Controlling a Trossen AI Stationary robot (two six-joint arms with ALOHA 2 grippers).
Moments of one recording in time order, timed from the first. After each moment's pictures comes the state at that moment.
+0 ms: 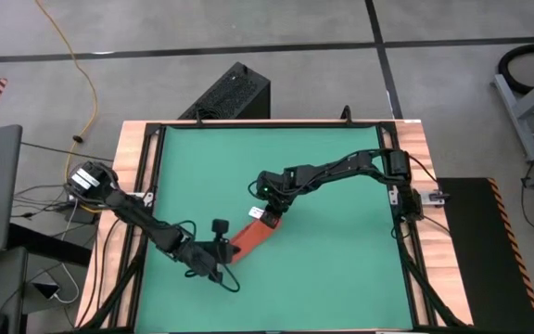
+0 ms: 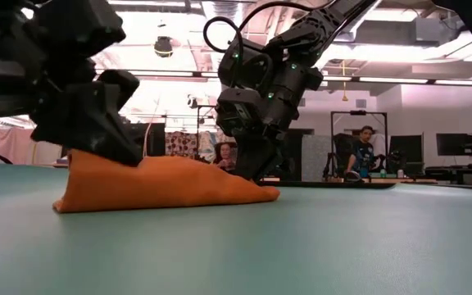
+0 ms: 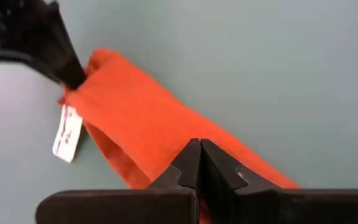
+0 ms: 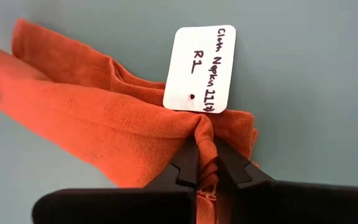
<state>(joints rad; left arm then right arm) -0.57 1.61 0.64 0.23 -0.56 -0.09 -0.07 2.03 1.34 -0.44 -0.25 0.47</state>
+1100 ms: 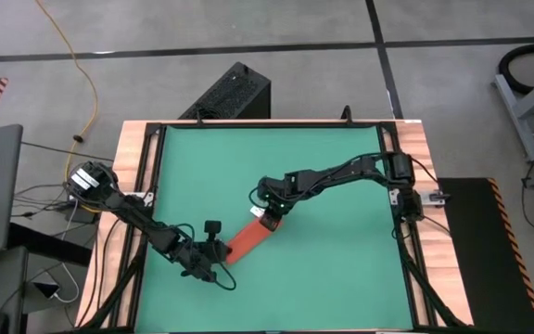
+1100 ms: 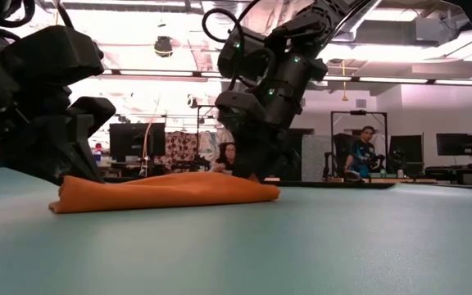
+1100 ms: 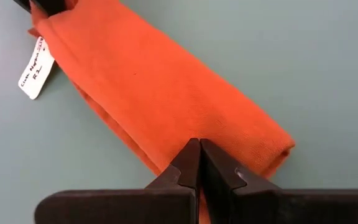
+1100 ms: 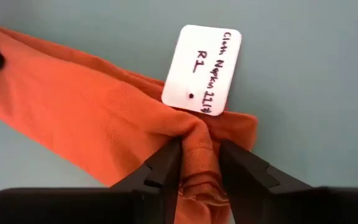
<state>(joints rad) -0.61 1.61 0.58 0.15 -0.53 -0.27 -0.05 1.98 1.33 -0.45 -0.12 0.52</state>
